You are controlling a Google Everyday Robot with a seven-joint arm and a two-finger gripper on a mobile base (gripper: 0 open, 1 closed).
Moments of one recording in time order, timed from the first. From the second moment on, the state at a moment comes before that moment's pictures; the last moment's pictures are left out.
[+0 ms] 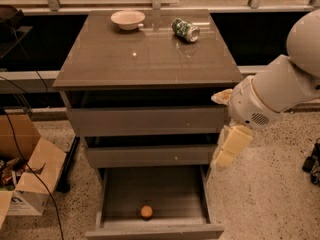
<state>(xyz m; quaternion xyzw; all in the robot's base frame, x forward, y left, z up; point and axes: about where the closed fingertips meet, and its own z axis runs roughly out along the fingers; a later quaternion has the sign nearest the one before) 0.454 -0.132 0.846 -0.62 0.74 0.13 0.22</state>
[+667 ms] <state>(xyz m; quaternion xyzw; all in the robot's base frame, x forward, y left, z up) 0.478 -0.071 0.793 -0.61 0.71 0.20 0.28</state>
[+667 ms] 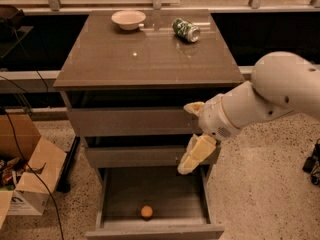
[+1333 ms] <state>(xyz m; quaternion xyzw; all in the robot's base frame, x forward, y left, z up) 0.491 -0.011 0.658 -0.57 0.70 0.32 0.29</state>
